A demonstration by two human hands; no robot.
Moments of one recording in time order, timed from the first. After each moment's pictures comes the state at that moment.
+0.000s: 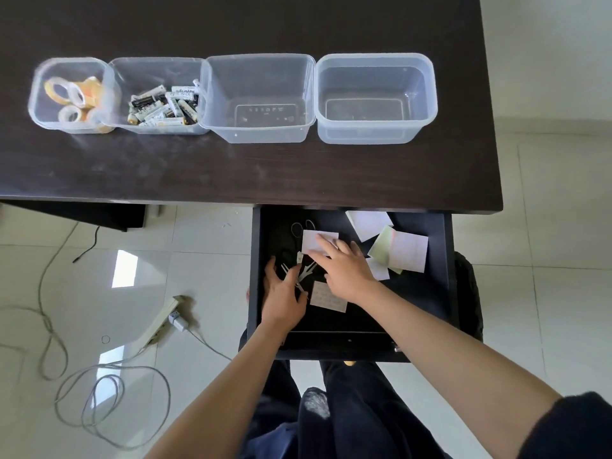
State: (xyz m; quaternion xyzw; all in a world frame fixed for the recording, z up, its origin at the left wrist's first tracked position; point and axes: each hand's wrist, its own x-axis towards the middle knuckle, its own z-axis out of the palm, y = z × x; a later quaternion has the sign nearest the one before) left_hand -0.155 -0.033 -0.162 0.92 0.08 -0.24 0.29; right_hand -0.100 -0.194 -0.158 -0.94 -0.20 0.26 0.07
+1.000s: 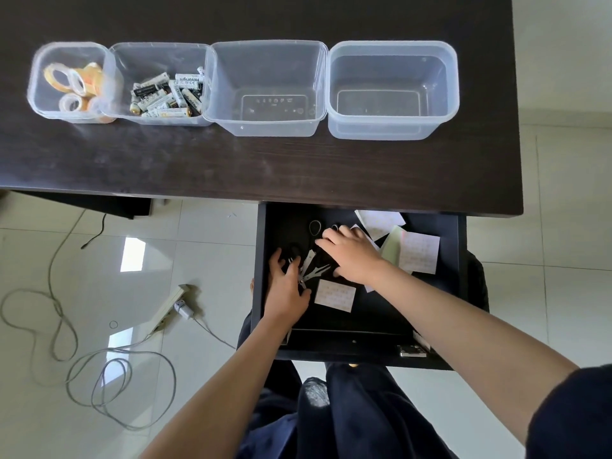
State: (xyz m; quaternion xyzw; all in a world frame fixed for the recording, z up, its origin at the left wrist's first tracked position) left_hand -0.145 -0.030 -0.165 0.92 0.08 -0.23 0.29; right_hand -0.062 -0.197 -0.156 -0.92 -0.28 0.28 0.03
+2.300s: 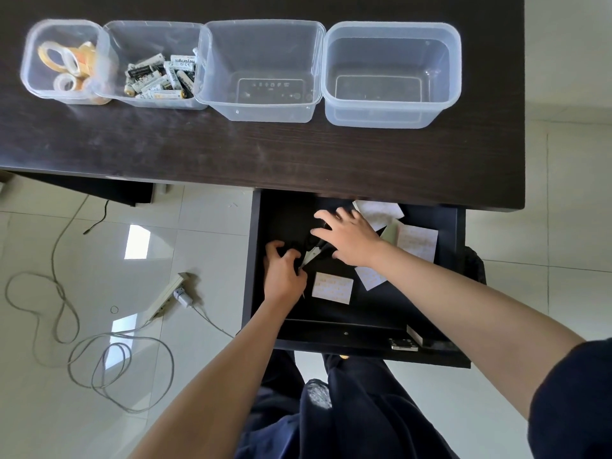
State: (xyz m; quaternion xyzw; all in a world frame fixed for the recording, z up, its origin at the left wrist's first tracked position) left_hand -0.136 -0.044 -0.171 0.92 0.15 -0.20 0.29; right_hand -0.046 -0.209 -0.149 -0.90 -0.36 0.24 -0.01
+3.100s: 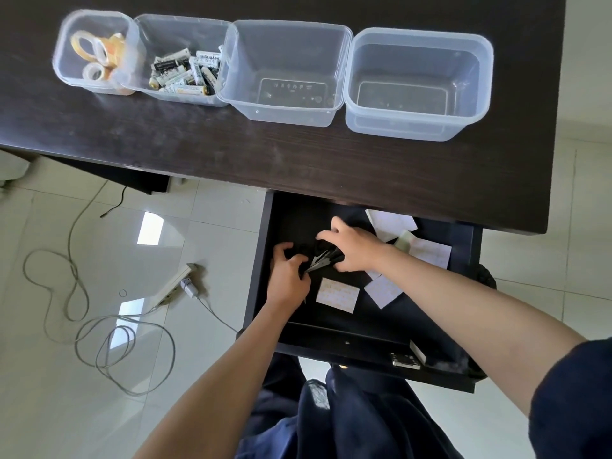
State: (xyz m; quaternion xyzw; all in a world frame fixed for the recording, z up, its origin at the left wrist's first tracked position) left_hand -0.138 -0.042 -0.167 0.92 0.15 -0.19 0.31; right_hand -0.033 -0.204 -0.165 -0.86 -0.32 0.36 0.15
